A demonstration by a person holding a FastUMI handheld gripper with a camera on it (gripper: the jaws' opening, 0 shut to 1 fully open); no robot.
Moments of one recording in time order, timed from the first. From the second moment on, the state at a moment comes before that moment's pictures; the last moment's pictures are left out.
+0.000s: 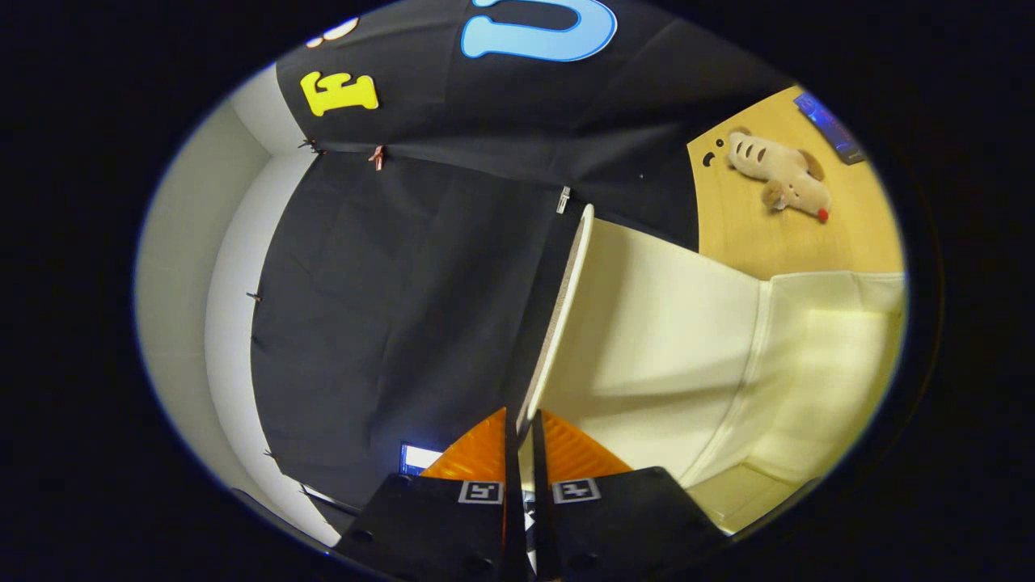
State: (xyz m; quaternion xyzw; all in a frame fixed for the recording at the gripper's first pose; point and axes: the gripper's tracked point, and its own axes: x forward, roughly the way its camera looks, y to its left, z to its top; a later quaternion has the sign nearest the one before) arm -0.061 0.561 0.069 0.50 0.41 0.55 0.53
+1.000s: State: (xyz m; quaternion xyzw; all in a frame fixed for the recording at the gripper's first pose) arm -0.038 0.526 0.019 0.49 0.42 0.50 0.57
